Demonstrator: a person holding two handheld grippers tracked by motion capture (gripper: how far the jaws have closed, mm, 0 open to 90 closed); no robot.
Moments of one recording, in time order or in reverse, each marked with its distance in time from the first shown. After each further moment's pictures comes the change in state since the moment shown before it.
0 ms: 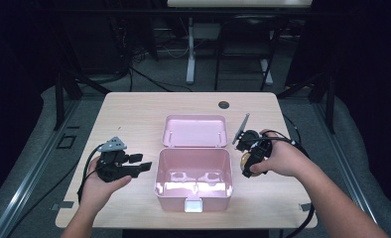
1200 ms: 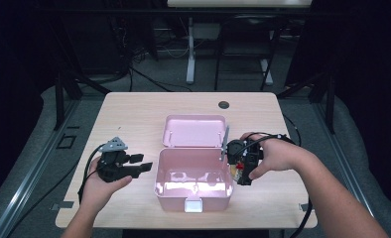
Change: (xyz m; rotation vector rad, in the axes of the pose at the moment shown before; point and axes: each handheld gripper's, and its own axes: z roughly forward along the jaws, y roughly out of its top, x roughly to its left) left arm -0.001 0.000 0.002 0.002 -0.004 0.004; right arm 0.027 0.017 -0.001 -0.014 0.072 -0.485
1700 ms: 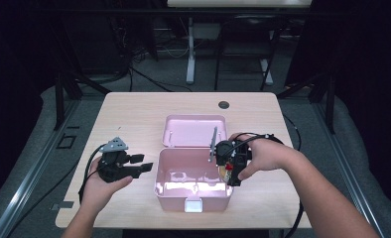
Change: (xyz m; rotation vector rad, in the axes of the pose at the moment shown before) left arm 0.000 0.000 0.001 -0.002 -0.001 0.009; right arm 0.004 0.026 0.004 -0.016 0.017 -0.035
